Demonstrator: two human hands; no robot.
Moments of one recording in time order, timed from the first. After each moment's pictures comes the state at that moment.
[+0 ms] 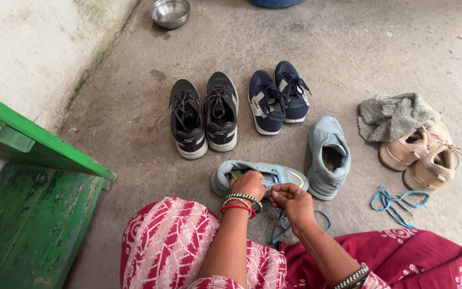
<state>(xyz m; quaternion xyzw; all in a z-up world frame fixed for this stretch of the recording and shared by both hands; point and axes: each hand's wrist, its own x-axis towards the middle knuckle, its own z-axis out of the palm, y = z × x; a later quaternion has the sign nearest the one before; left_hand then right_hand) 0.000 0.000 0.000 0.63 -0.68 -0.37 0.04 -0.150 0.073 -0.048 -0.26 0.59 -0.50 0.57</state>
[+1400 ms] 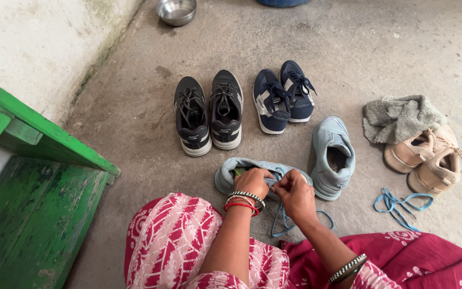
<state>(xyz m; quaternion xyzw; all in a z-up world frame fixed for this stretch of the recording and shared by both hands) 0.004 0.005 0.020 0.61 -0.69 -0.38 0.05 -0.136 0.067 0.008 -0.53 0.71 -0.38 0.27</state>
